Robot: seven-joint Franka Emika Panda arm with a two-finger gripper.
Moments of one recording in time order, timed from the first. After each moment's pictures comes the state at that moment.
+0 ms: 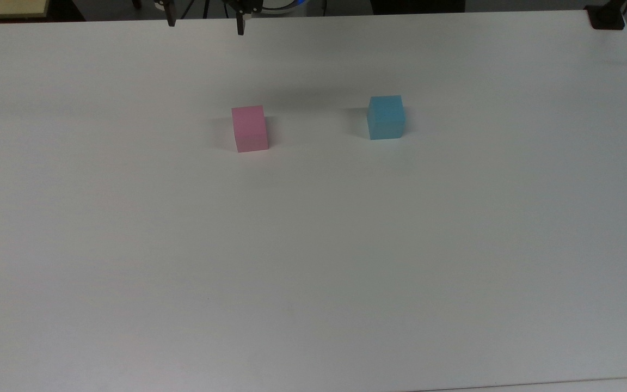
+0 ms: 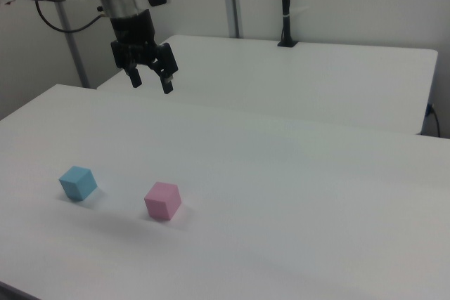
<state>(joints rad) 0.02 0.03 -0.05 -1.56 -0.06 1.62 0.04</state>
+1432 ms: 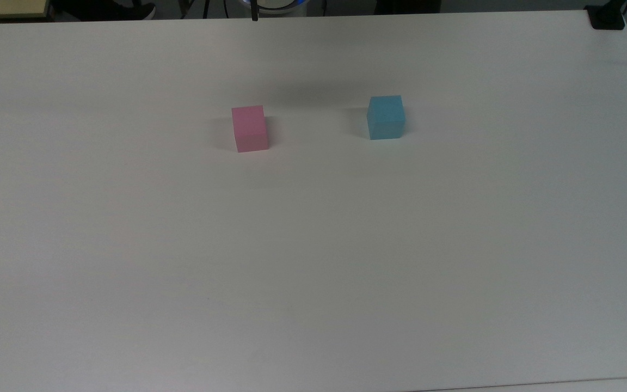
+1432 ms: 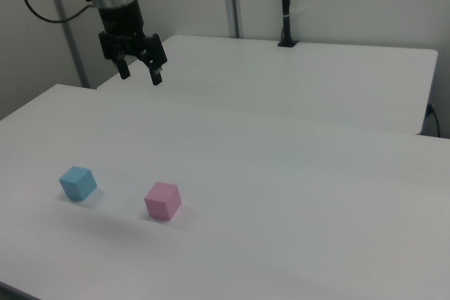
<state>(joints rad) 0.04 0.02 -0.05 -1.52 -0.04 1.58 0.04</state>
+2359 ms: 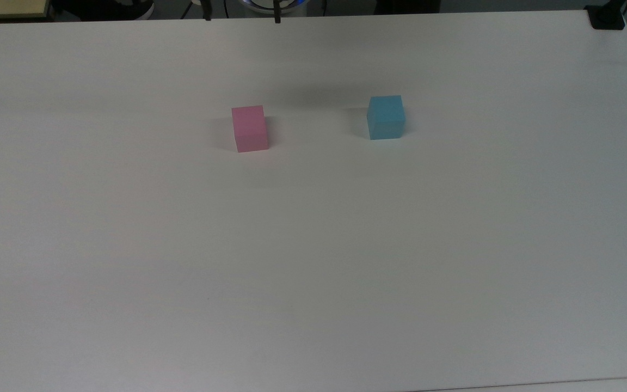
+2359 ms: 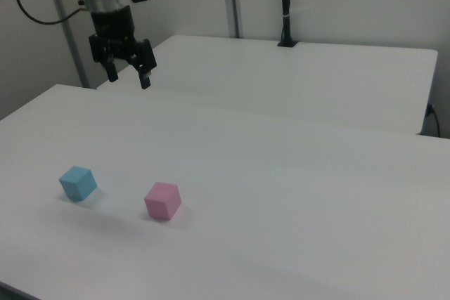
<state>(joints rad) 0.06 0.03 -0.03 -1.52 0.00 1.56 0.04</state>
